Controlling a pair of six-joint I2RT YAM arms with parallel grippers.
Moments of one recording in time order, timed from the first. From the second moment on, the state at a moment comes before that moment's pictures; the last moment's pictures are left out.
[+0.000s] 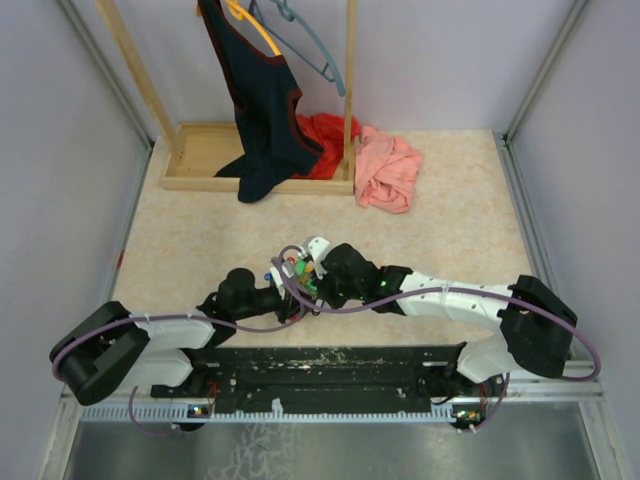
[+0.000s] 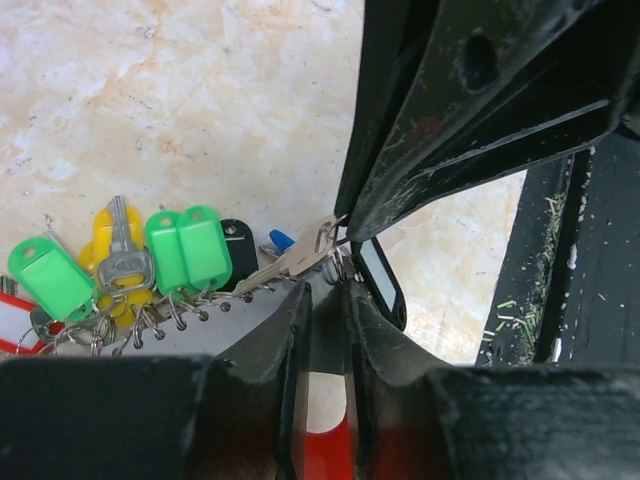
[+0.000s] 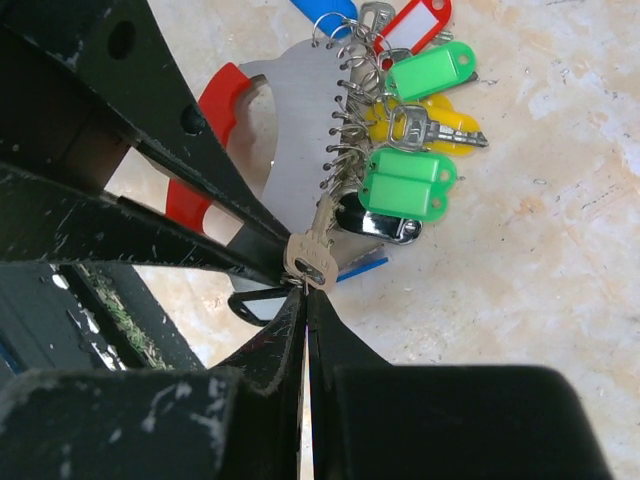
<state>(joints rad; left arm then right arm) -0.78 1.25 0.19 0.76 0.40 -0.05 1.04 1.37 0.81 -0.16 0.01 0.13</state>
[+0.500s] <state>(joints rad) -0.78 1.26 0.19 0.84 0.44 -0.05 1.04 1.37 0.81 -0.15 0.00 0.13</state>
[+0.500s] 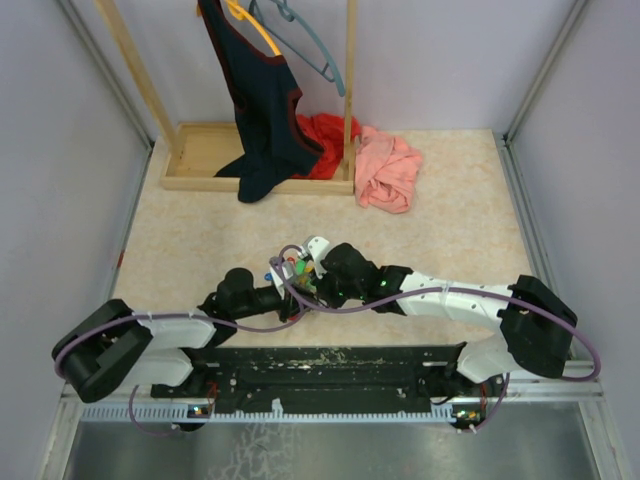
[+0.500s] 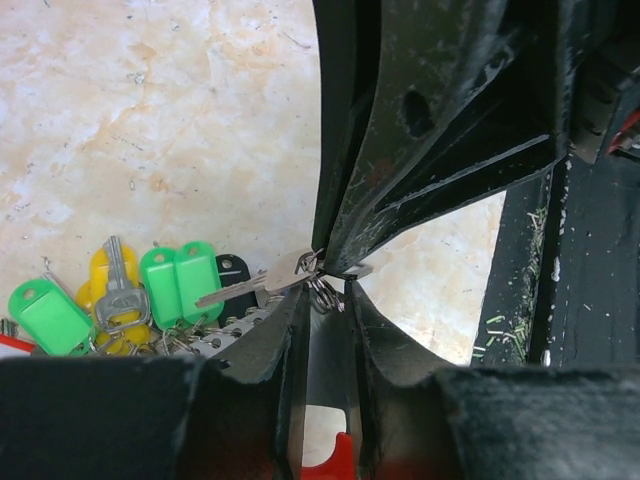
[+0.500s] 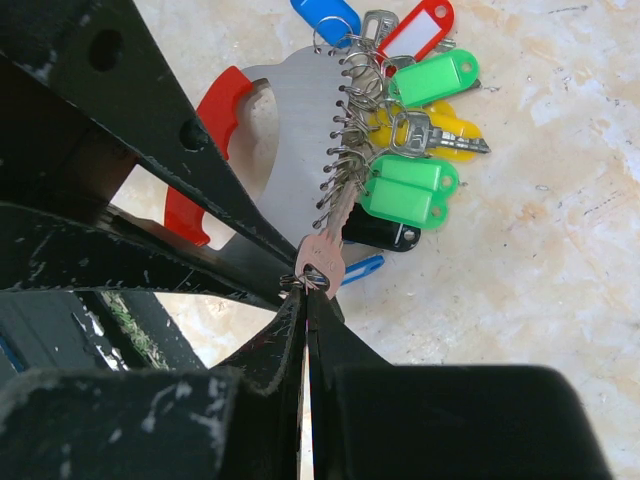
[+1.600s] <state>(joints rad) -0.78 1.23 0.17 0.85 0.42 0.00 0.95 1.37 0.79 -0.14 -0.09 0.22</state>
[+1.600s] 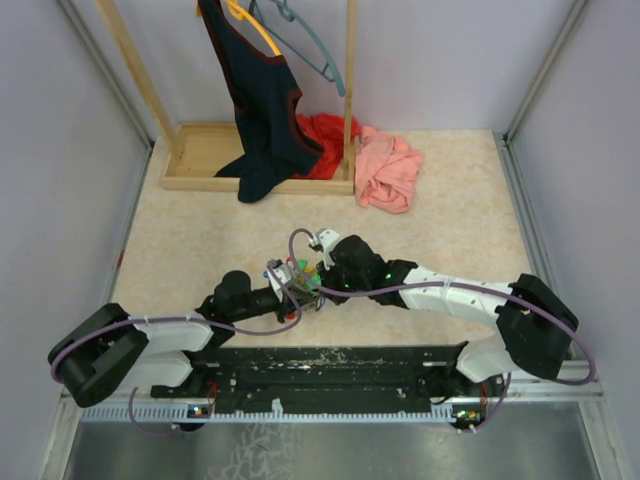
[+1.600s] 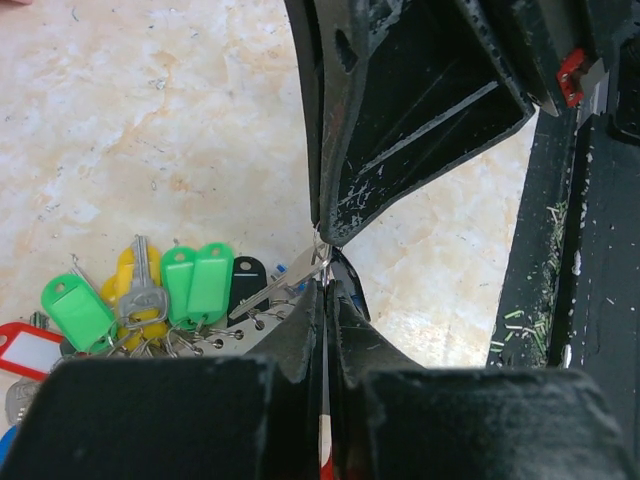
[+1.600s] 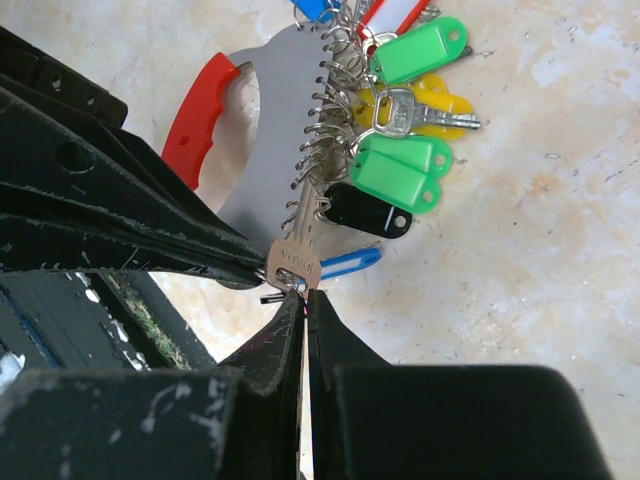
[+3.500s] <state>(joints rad) -0.79 1.09 0.13 0.82 0.49 0.08 0.78 1.30 0.47 0.41 -0.63 -0.06</state>
